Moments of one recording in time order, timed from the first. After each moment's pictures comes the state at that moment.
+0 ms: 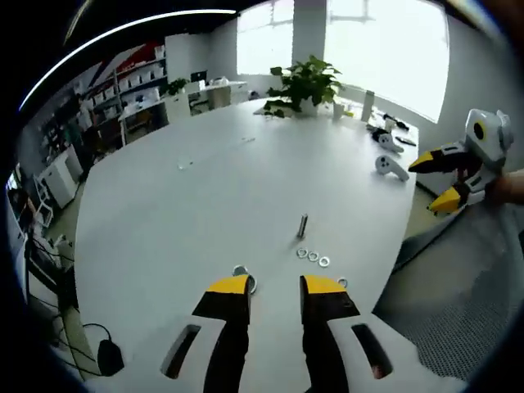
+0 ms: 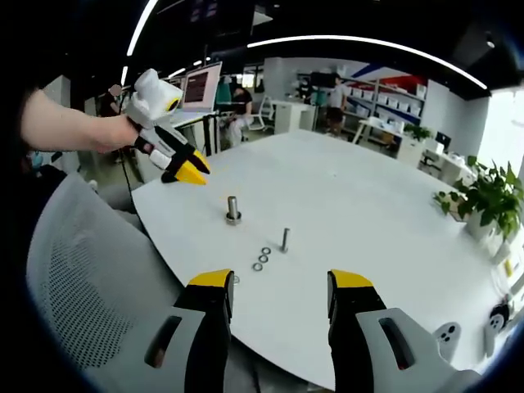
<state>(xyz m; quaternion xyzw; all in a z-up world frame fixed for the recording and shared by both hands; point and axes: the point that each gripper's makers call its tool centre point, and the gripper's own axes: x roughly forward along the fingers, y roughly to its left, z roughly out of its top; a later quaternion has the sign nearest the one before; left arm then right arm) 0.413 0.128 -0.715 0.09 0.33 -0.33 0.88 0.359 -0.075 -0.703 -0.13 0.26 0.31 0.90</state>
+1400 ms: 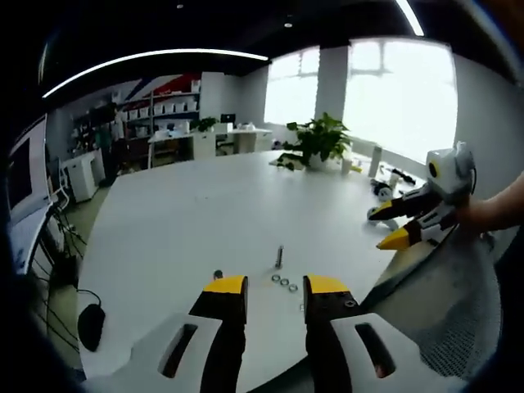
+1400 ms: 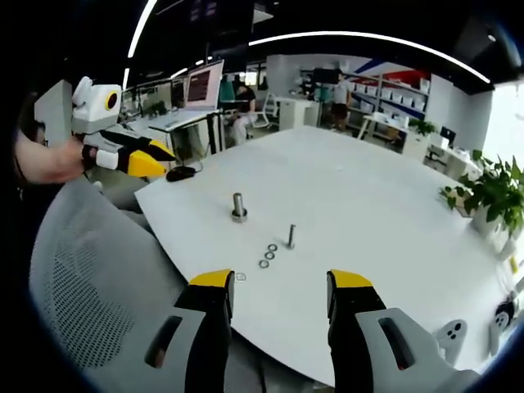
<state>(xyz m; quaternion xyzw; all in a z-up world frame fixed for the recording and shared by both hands) 0.349 0.120 -0.672 0.02 0.23 -0.28 0.93 0.355 -0.071 -0.709 -0.13 0.28 0.33 0.89</state>
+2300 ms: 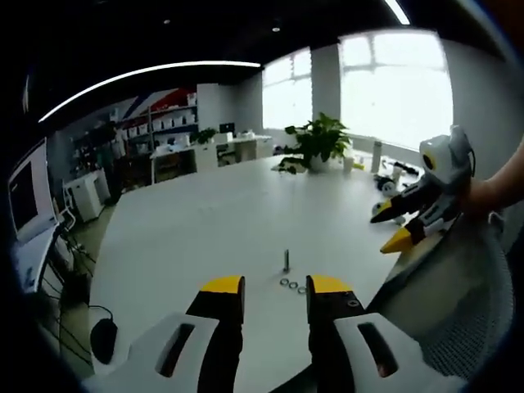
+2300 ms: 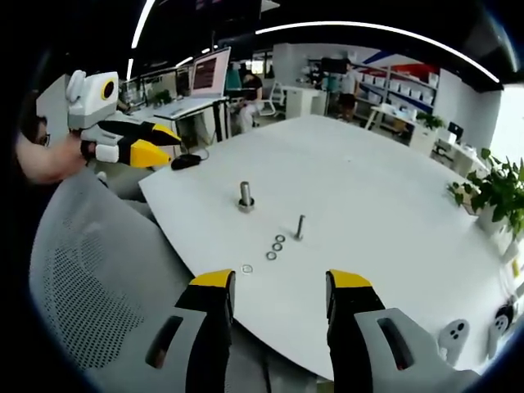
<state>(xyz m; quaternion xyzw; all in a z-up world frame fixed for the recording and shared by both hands) 0.351 0.122 -0.669 0.06 0.21 -0.28 0.94 0.352 -0.064 -0.717 -0.14 0.31 0.34 0.88</state>
